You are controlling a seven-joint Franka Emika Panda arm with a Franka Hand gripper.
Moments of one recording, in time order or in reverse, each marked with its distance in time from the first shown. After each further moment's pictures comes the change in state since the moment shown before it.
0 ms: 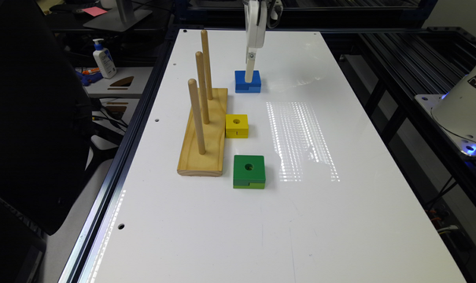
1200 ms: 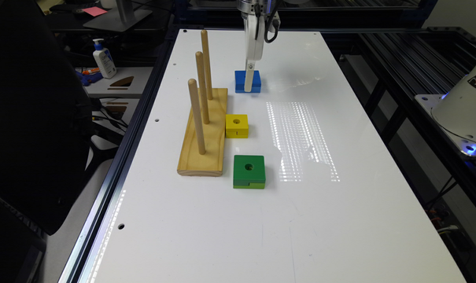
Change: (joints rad) arm 0.000 0.068 0.000 0.011 0.000 0.053 0.000
